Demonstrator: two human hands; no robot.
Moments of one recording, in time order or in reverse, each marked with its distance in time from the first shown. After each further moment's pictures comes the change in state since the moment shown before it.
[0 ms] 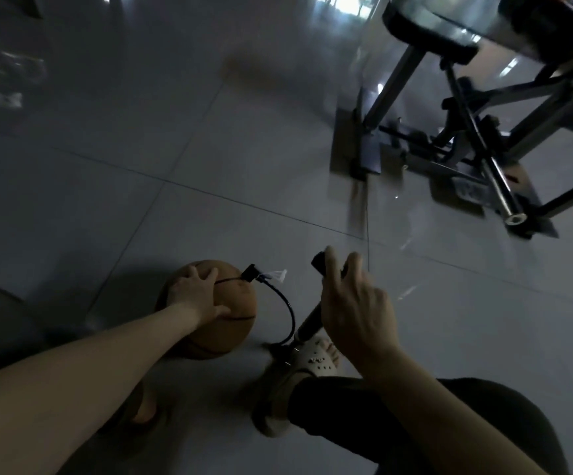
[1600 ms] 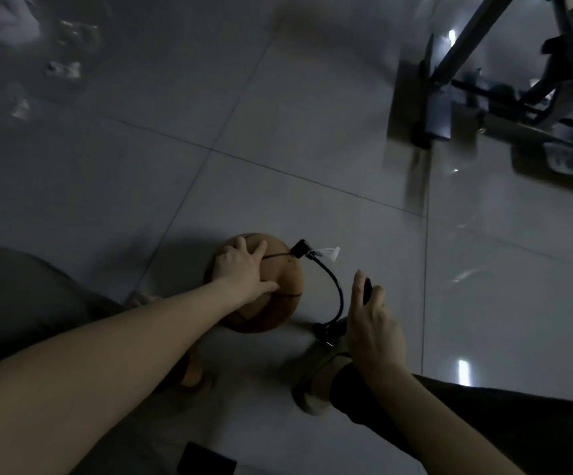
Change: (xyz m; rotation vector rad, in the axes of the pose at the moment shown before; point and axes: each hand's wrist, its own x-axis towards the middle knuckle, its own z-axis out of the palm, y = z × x) left_hand 0.004 0.008 -0.003 0.069 0.035 0.005; right_hand -0.025 -0.026 0.119 0.088 -0.338 0.080
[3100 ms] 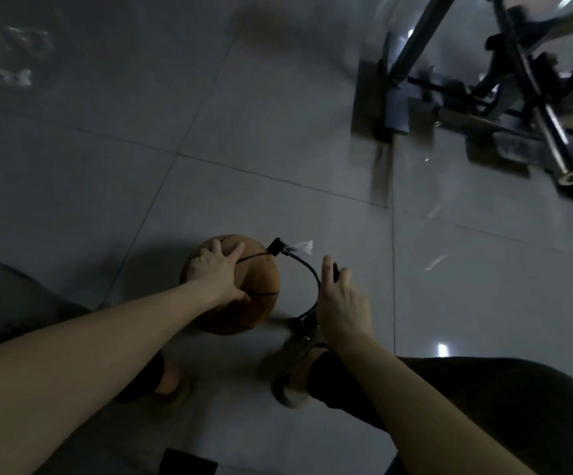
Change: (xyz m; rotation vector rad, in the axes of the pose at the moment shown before) left_hand -0.011 0.005 0.001 0.018 -0.063 0.038; right_hand 0.010 -0.006 -0.019 0.155 -0.053 0.049
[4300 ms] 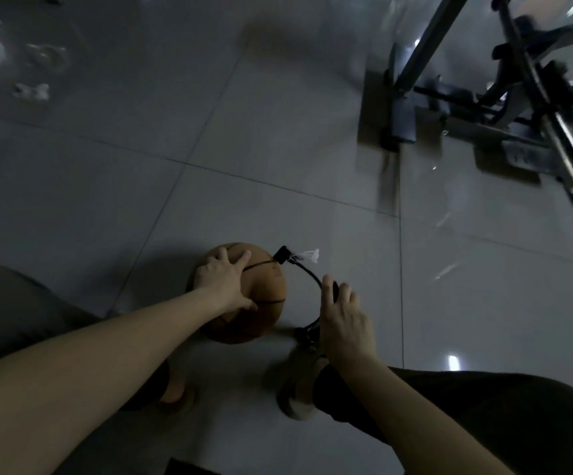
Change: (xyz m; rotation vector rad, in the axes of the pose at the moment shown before) left_hand 0.004 0.003 -0.003 0.006 -0.003 -0.007; right_hand -0.009 0.005 0.016 -0.083 0.021 -0.123
